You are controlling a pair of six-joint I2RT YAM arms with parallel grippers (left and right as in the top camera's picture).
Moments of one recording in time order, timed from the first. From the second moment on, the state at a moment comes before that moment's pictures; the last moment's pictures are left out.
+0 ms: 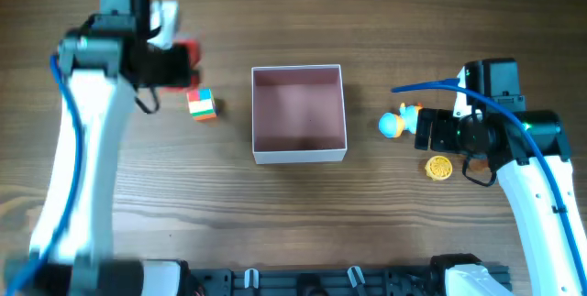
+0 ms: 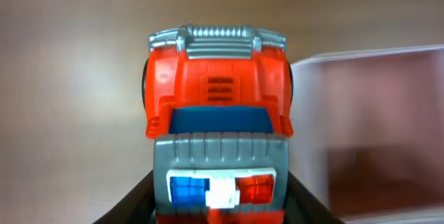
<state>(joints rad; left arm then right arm) -0.06 1.57 1.63 -1.18 0.05 -0.01 0.06 1.21 1.15 -1.16 0.07 0.15</state>
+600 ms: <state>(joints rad) -0.52 1.94 1.65 -1.04 -0.03 -0.41 0.06 1.21 1.15 -1.16 0.08 0.15</state>
